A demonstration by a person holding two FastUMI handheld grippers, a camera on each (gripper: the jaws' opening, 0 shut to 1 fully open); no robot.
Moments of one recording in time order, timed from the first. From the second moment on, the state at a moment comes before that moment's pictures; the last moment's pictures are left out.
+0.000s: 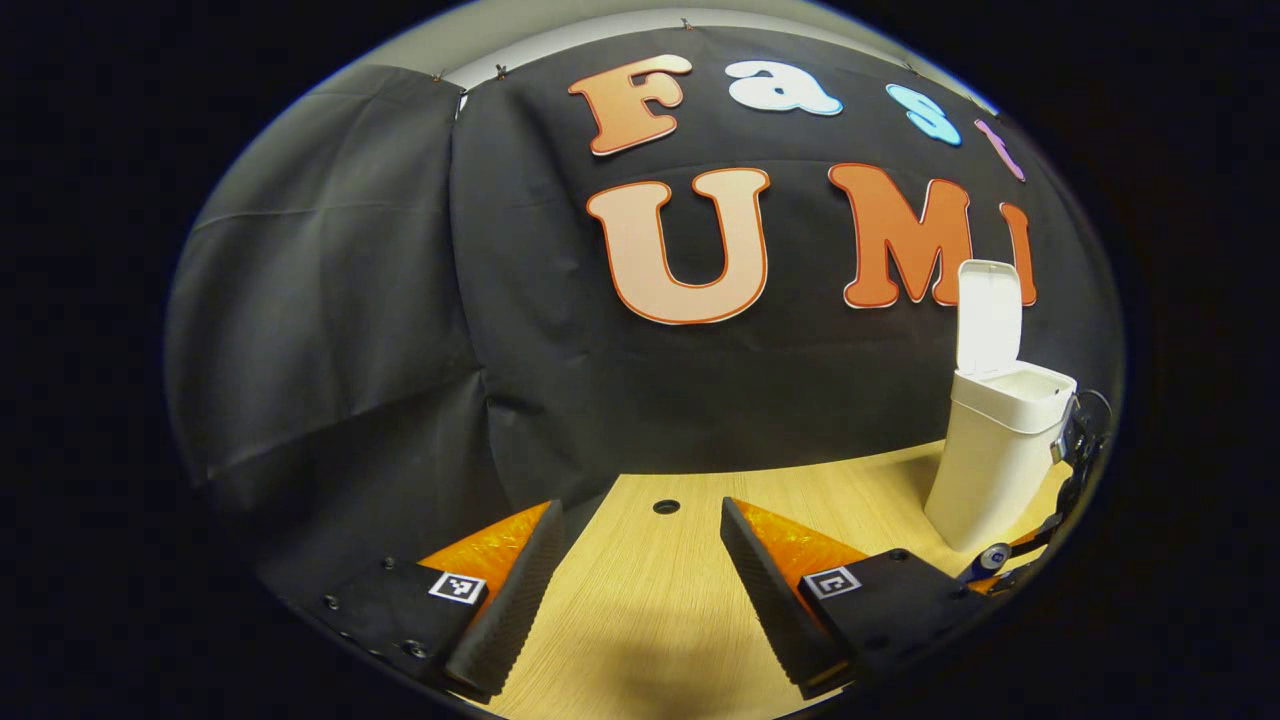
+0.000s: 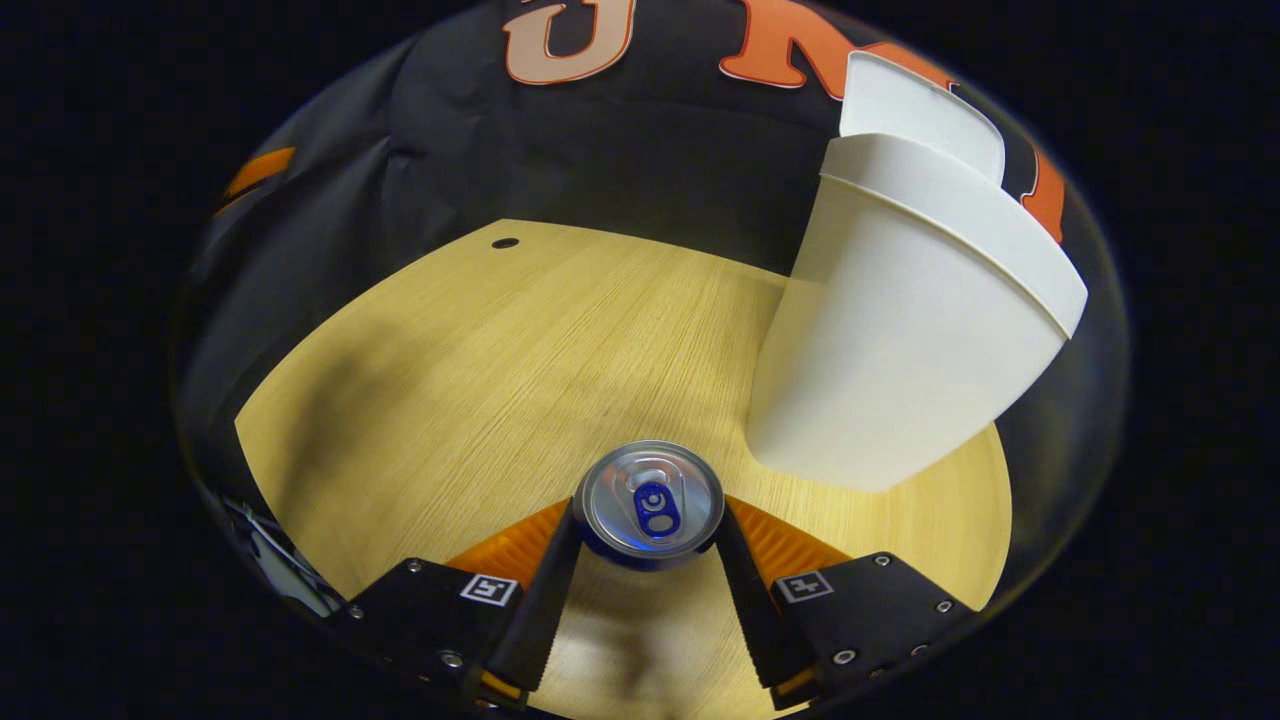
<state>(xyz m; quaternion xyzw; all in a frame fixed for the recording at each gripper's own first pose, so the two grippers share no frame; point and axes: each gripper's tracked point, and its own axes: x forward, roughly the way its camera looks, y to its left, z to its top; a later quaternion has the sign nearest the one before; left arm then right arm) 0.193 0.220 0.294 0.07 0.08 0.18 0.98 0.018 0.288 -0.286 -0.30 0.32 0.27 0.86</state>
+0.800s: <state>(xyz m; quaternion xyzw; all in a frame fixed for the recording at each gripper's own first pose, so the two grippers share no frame) 0.214 0.204 0.294 0.05 0.07 0.15 0.98 0.026 0.222 -0.073 -0.23 0.26 0.22 0.91</state>
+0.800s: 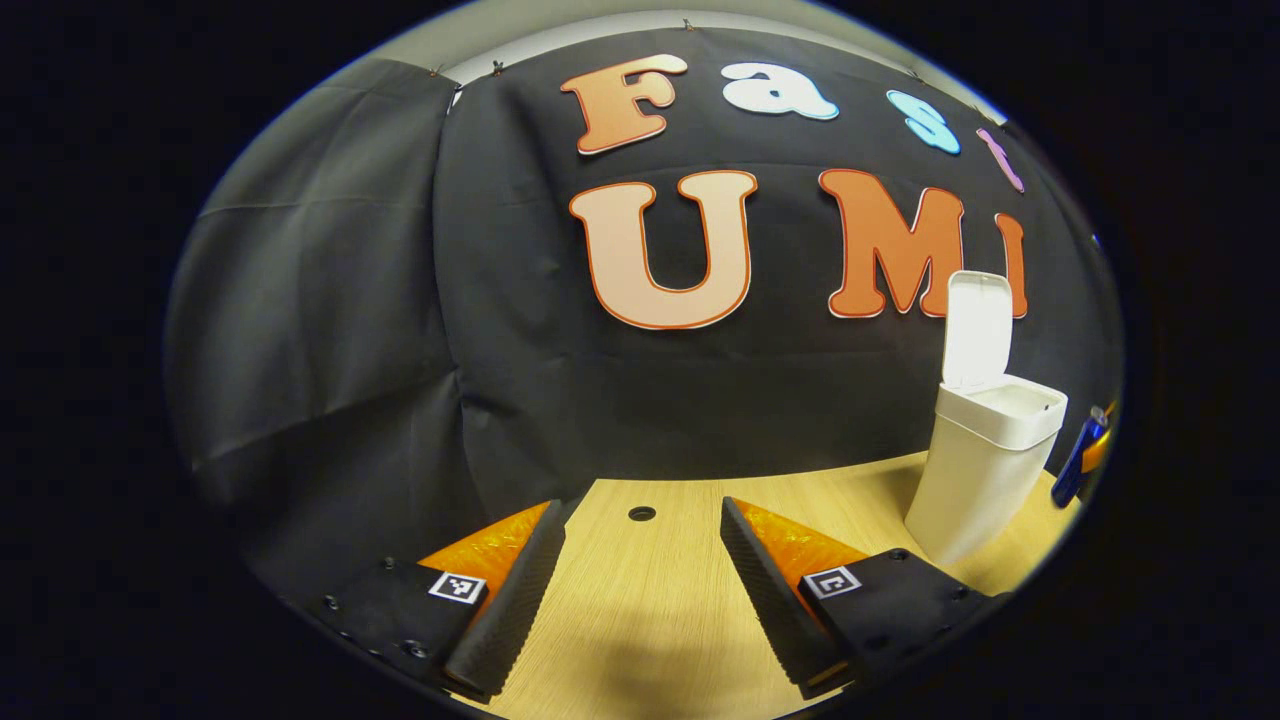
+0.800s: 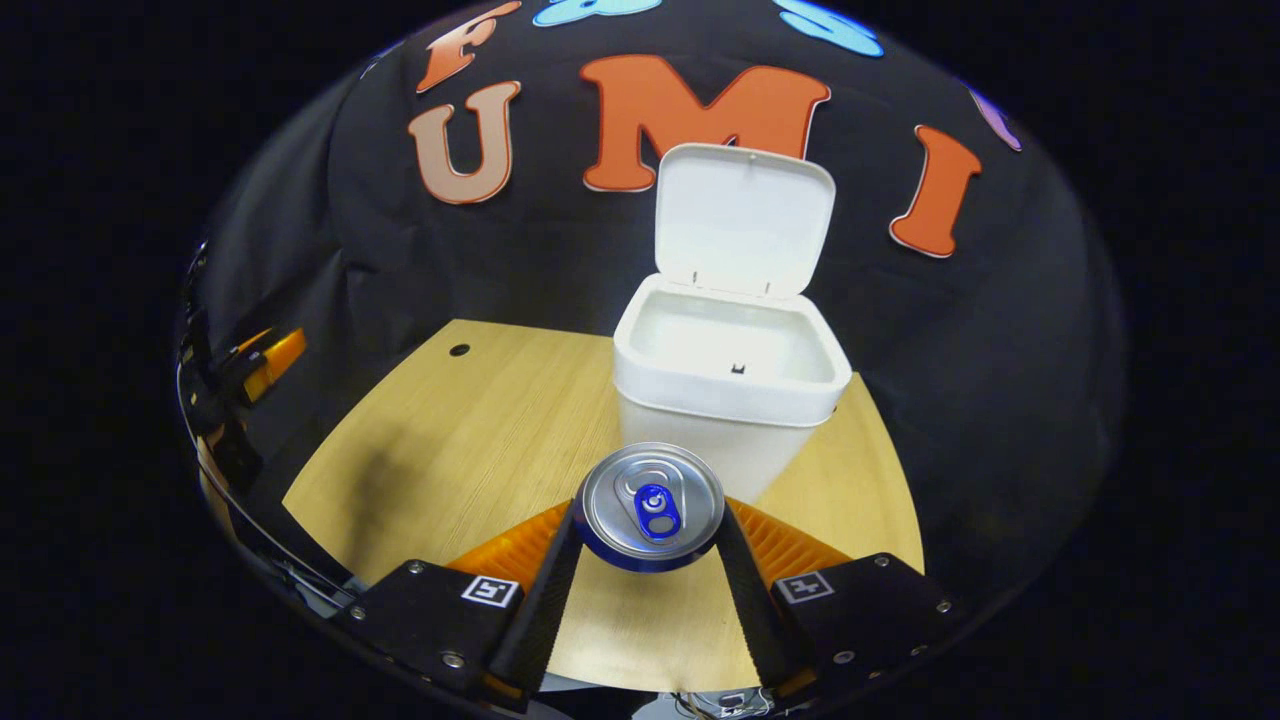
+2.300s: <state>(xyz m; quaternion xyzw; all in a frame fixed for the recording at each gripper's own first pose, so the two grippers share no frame) 0.212 0.244 0.295 0.06 0.07 0.19 0.98 0.224 0.214 -0.028 -0.25 0.21 0.11 0.94</state>
